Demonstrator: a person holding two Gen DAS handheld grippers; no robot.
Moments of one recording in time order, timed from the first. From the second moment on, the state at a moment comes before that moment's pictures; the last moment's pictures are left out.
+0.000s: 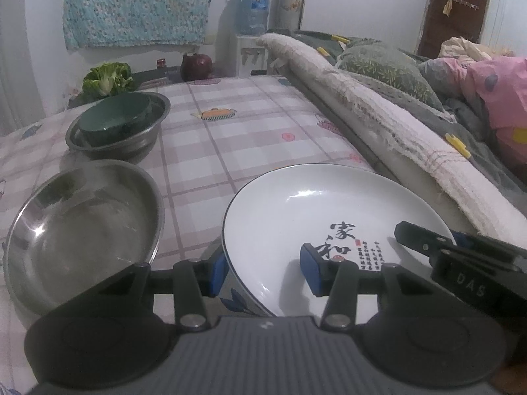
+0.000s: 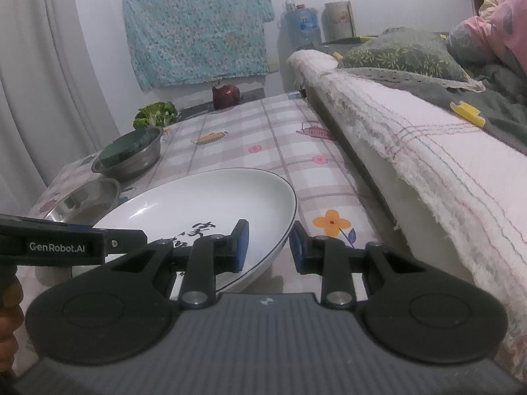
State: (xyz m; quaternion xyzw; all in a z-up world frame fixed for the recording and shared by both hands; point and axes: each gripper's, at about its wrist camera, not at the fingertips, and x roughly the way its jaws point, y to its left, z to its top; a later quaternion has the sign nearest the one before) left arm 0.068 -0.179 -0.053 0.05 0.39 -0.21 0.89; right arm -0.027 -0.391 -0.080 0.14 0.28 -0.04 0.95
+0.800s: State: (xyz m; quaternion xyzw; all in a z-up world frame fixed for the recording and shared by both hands) left arm 0.068 -0.132 -0.016 0.01 0.35 -0.17 0.92; right arm -0.009 -0.353 -0.038 0.10 0.23 0.00 0.97
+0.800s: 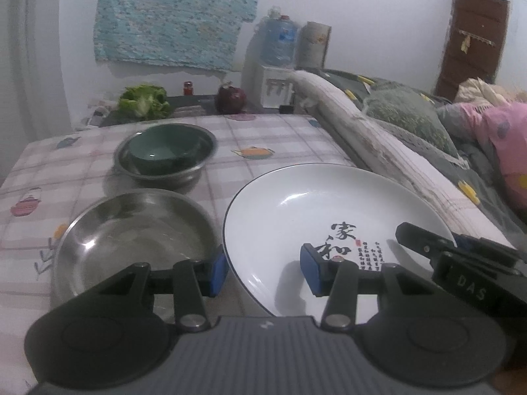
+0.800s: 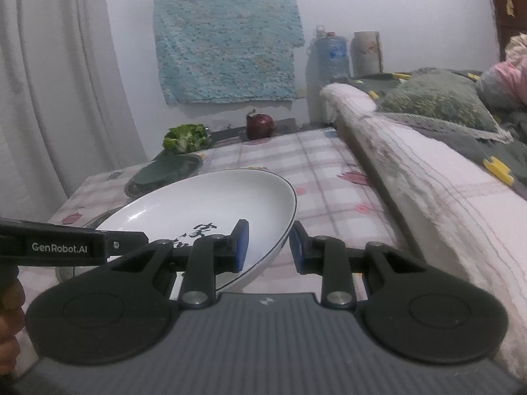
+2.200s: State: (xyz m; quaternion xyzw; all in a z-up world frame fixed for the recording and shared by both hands) left arm 0.116 0.016 -0.058 -0.06 0.41 -0.07 0.91; right arm 0.087 -0.207 -0.062 0.06 0.34 0.09 0.93
